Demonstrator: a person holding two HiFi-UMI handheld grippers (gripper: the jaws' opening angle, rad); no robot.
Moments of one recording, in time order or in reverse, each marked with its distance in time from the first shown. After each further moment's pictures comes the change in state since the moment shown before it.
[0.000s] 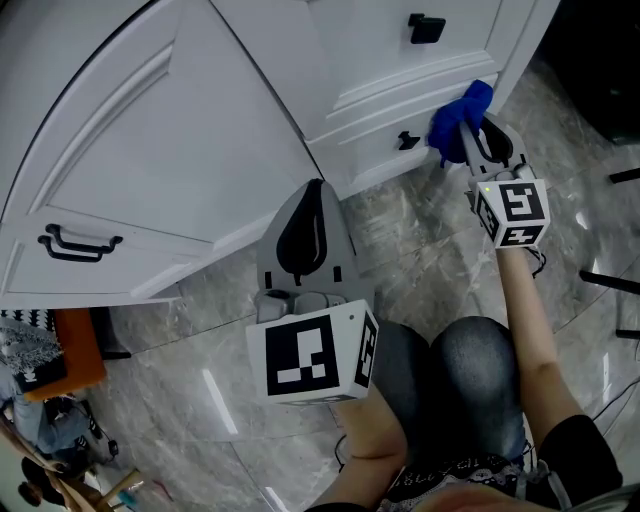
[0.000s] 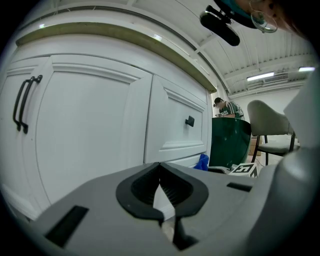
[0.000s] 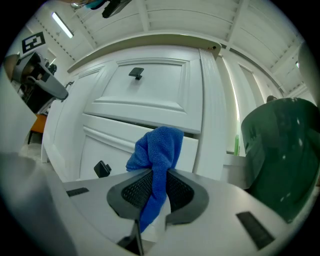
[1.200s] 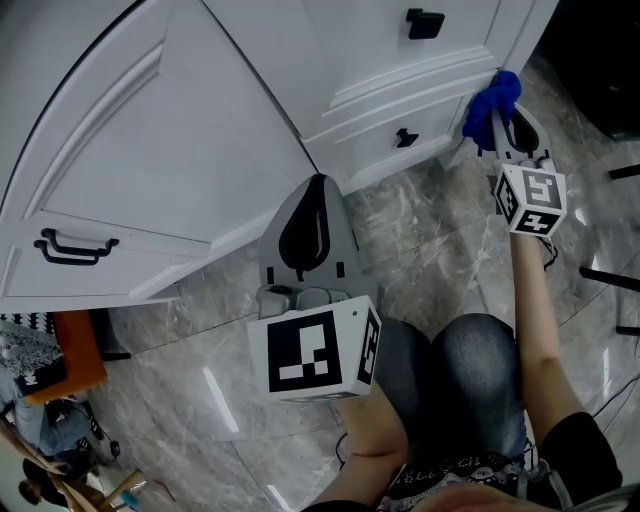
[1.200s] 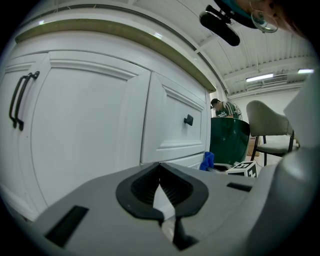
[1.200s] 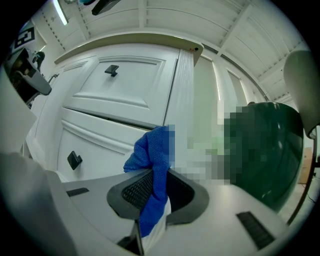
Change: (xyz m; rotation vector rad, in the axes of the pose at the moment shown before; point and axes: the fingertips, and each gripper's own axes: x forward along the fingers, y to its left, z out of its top) left arm 0.007 -0.004 -0.002 -0.003 0.003 -0.018; right arm -0.010 -0.063 -0.012 0.010 0.016 -0.184
